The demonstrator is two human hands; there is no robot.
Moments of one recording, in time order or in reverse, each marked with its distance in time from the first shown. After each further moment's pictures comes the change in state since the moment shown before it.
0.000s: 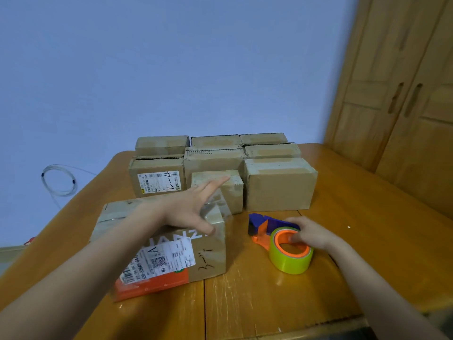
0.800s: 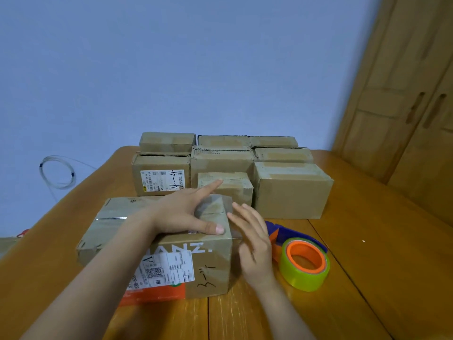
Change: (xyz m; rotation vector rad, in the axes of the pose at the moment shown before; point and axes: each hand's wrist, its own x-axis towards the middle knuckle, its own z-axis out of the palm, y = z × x) left_hand -0.009 -0.038 0.010 -0.113 0.090 -0.078; right_hand 0.015 -0.092 0.130 0.253 0.813 -0.871
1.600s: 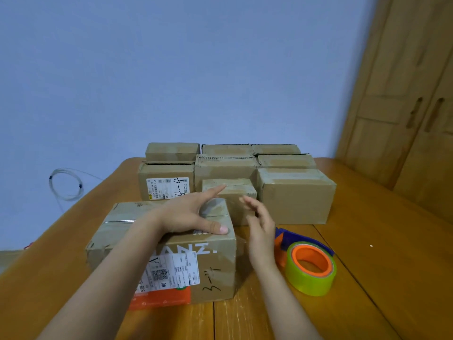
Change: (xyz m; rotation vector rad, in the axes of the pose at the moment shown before) left_hand -0.006 0.011 -0.001 -0.146 0.034 -0.048; right_hand 0.031 0.000 0.016 0.424 0.187 0.473
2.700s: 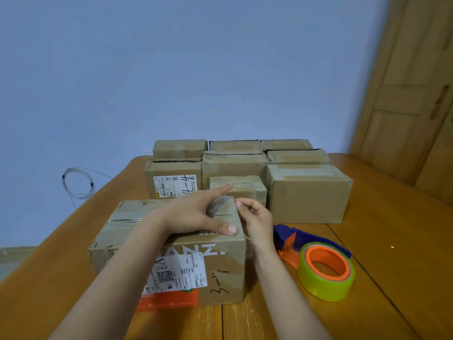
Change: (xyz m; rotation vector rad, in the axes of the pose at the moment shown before) left_hand 0.002 -0.002 0.002 0.010 0.043 -0.013; right_hand 0.018 0.001 0.023 0.164 -0.029 0.315
